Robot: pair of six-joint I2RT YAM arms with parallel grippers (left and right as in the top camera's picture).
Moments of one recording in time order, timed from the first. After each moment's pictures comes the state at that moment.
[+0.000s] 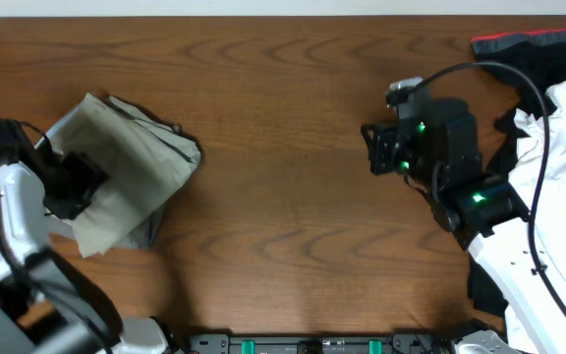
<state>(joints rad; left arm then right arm) 0.57 1.61 1.22 -0.97 0.30 -0.27 0.36 1.22 1.02 -0.37 -0.14 0.23</state>
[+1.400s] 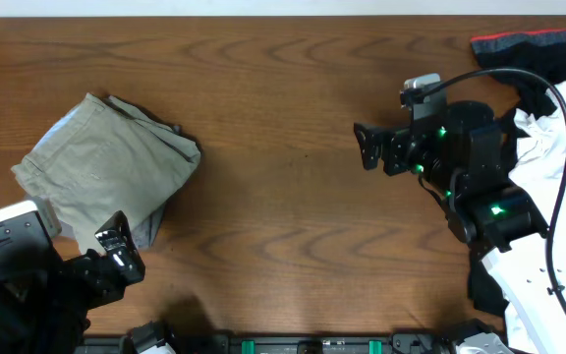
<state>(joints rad) 0.45 0.75 1.58 -1.46 0.28 -0.03 0.33 1.15 1.02 -0.43 -0.13 0.17</state>
